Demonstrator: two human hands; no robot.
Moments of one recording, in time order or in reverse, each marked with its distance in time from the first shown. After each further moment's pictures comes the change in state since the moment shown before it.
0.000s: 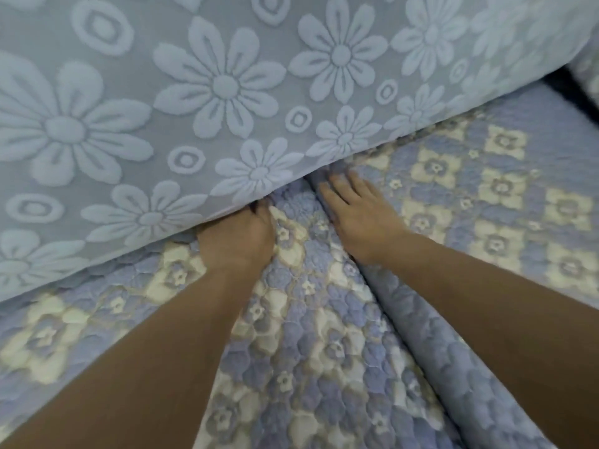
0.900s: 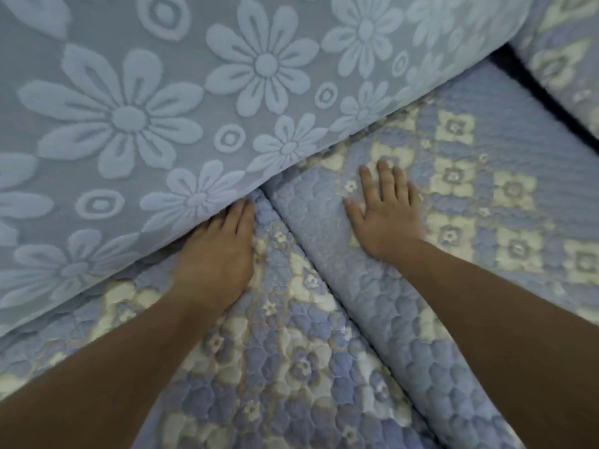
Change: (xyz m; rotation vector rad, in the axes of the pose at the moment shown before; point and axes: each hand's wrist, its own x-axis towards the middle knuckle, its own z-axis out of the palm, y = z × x) left_hand 0.022 0.038 -0.048 -0.162 -0.053 0.310; right_hand -0.030 0.081 0.029 0.168 0.020 0.612
